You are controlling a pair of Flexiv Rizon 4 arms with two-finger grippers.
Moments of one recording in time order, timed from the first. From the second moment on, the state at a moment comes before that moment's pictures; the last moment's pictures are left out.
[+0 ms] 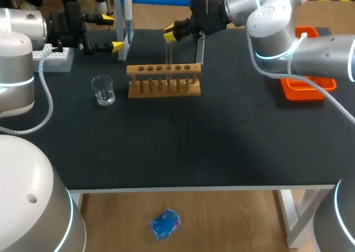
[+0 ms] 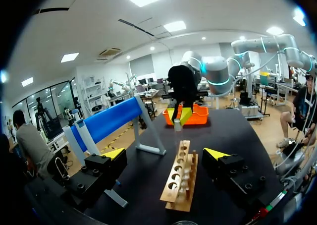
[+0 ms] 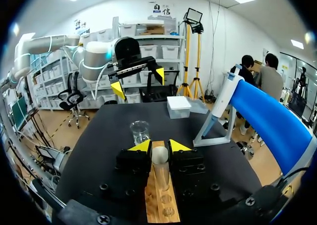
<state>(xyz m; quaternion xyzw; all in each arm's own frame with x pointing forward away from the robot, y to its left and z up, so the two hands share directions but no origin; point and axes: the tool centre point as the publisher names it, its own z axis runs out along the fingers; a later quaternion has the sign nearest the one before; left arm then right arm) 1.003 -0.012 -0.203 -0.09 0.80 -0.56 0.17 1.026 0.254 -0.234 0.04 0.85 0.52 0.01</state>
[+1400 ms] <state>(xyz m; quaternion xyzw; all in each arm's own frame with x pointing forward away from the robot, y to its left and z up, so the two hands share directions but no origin) 1.003 -0.012 -0.203 -0.09 0.80 -0.56 0.17 1.025 0.250 -0.196 0.02 0.76 0.65 0.01</state>
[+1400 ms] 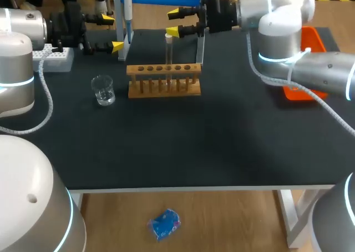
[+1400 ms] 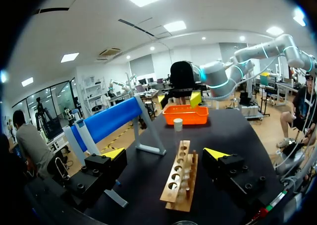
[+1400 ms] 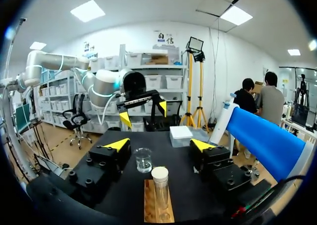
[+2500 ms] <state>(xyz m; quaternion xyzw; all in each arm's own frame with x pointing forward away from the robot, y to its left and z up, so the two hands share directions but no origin) 1.003 -0.012 -0.203 -0.09 0.80 -0.56 0.17 1.024 0.263 -0.209 0.00 0.71 0.70 -0.01</state>
